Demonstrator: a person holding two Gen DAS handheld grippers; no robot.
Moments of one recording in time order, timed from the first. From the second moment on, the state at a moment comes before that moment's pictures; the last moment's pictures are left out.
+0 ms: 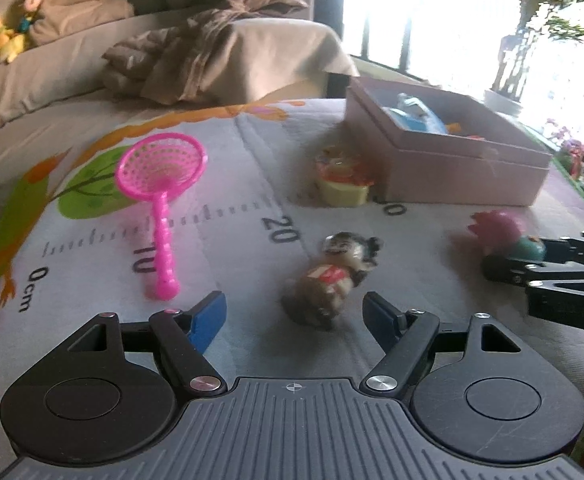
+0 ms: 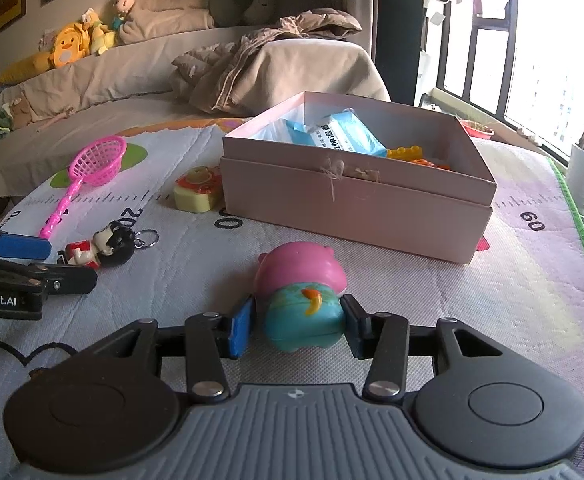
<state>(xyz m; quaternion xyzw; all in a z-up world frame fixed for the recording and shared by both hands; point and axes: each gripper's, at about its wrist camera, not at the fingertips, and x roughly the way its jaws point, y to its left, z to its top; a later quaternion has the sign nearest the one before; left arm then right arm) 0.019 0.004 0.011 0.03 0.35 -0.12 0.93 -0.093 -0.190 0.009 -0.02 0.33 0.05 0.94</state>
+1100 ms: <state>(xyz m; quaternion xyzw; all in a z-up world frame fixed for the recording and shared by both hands) -0.001 -0.046 0.051 0.06 0.32 -0.18 0.93 -0.127 -0.215 0.048 -0.04 0.31 0.08 0.95</state>
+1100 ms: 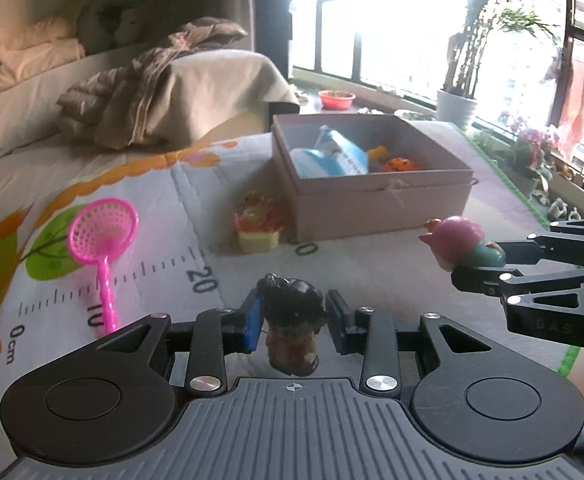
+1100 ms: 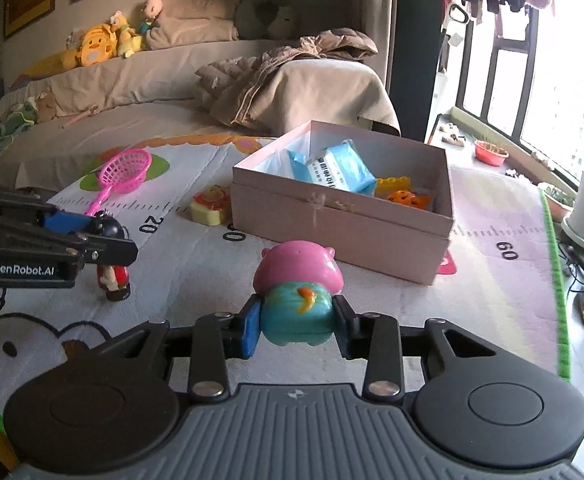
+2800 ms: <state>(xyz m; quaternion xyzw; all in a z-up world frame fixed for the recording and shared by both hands) 0.038 0.008 0.021 -0.02 0.31 -0.11 0.94 0.143 -0.185 0.070 -0.05 0.41 0.02 0.91</state>
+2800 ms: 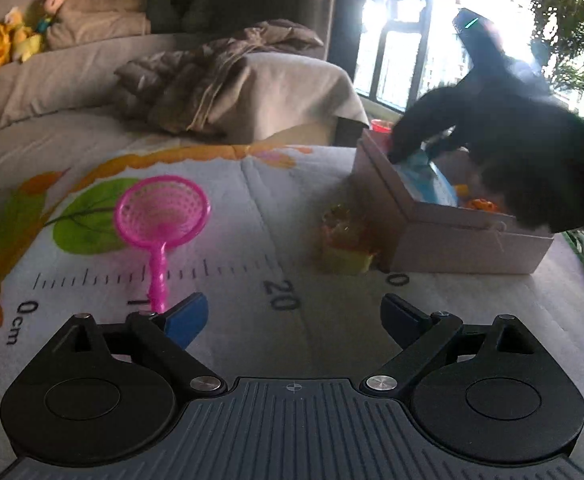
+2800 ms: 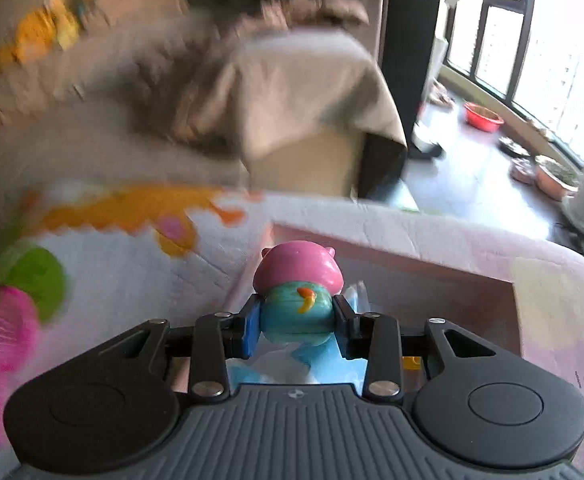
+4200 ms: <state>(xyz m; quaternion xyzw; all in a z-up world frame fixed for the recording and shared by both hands) 0.029 0.052 0.002 -0.05 0.31 -0.05 0.95 0.116 -0.050 0.048 -0.20 0.46 0.06 0.86</state>
